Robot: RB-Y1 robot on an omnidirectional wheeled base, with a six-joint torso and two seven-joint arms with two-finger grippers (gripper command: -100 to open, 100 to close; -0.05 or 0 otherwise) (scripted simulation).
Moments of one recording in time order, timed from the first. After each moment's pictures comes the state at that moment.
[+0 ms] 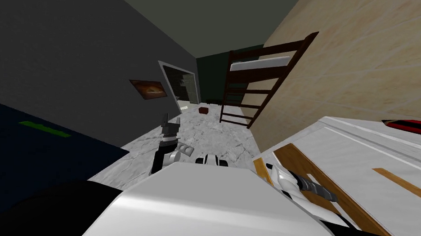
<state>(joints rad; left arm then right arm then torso) 0.51 0.04 0.04 -2.34 0.09 -0.42 0.09 -0.02 -0.55 -0.30 -0.63 1.18 1.03 0.29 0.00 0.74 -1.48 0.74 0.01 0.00</state>
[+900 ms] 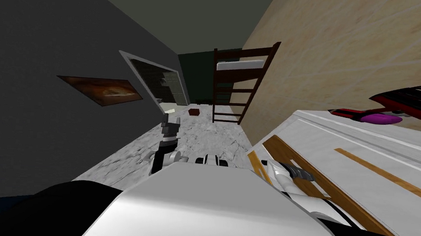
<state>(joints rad) 0.51 0.04 0.04 -2.34 0.09 -0.42 0.09 -0.05 -0.61 -0.03 -0.65 1.09 1.00 0.23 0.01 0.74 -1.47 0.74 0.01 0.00</state>
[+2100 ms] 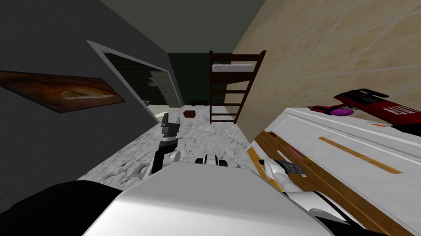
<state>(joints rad) 0.51 0.04 0.04 -2.34 0.09 -0.42 0.09 -0.08 -0.63 0.14 -0.63 1.04 0.98 0.21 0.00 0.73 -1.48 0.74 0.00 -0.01</state>
